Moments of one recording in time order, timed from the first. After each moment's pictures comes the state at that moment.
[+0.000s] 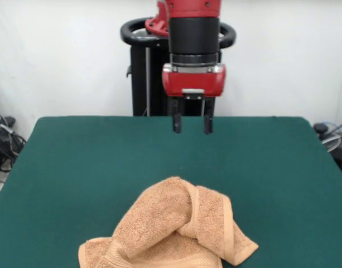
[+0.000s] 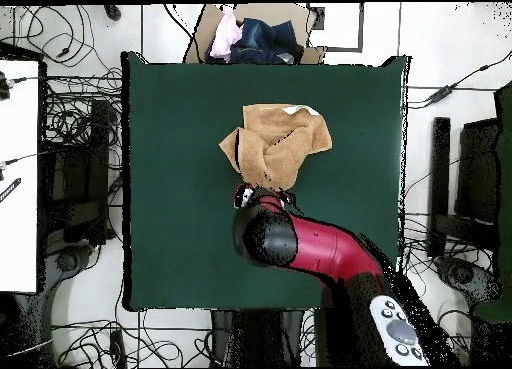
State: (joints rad) arm -0.45 -0.86 0.21 2.02 -0.03 0.21 1.65
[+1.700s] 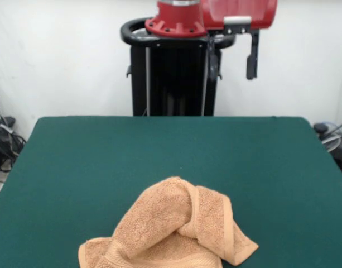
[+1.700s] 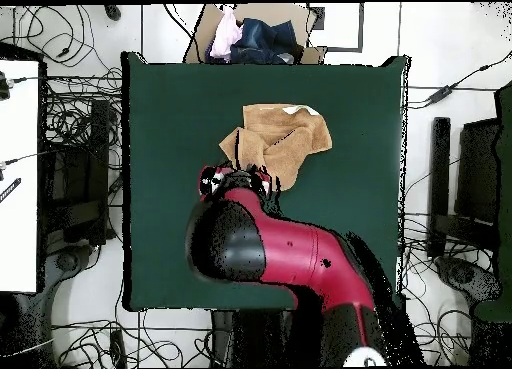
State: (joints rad) arm -0.35 -1.13 0.20 2.04 0.04 0.25 1.65
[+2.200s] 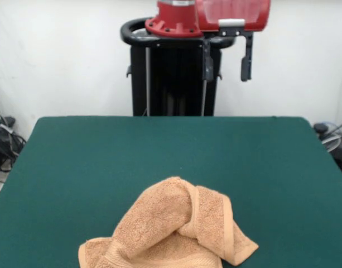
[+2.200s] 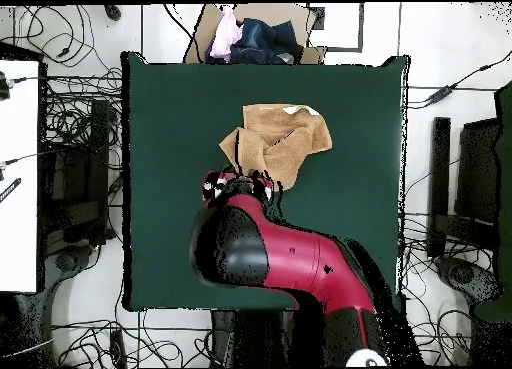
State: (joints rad) arm -0.35 -1.11 0.20 2.04 0.05 0.26 1.65
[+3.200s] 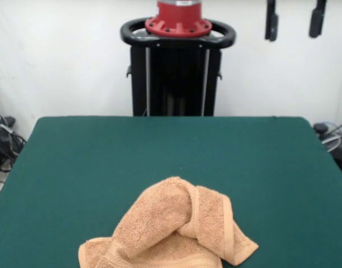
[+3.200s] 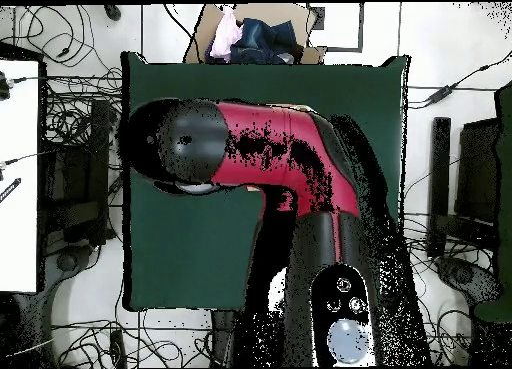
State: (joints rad) arm -0.20 -0.97 0.17 1.48 0.02 1.08 1.65
